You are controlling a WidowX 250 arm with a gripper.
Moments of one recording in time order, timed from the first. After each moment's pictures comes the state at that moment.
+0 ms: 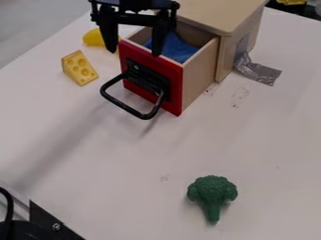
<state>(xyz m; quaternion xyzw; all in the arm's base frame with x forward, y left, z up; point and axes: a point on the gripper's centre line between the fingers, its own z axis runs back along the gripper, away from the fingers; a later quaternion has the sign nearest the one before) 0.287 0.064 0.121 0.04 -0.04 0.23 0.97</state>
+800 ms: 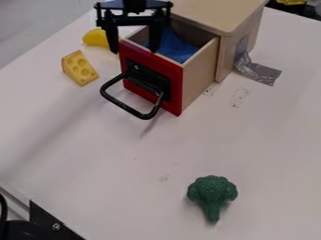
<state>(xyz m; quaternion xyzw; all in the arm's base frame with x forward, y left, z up) 0.323 0.113 0.089 0.03 0.02 0.39 0.92</state>
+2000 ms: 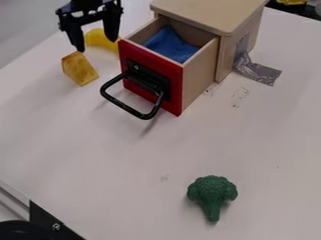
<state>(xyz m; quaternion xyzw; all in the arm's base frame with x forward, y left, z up) 0.319 0.180 0.064 0.05 -0.02 0.57 0.82</state>
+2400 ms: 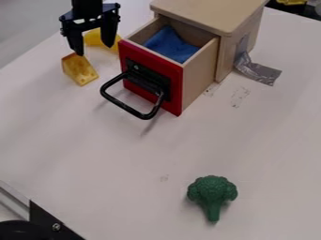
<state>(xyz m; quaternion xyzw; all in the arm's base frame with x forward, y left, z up) 0.335 0.203 0.048 0.08 -0.03 0.59 0.80</state>
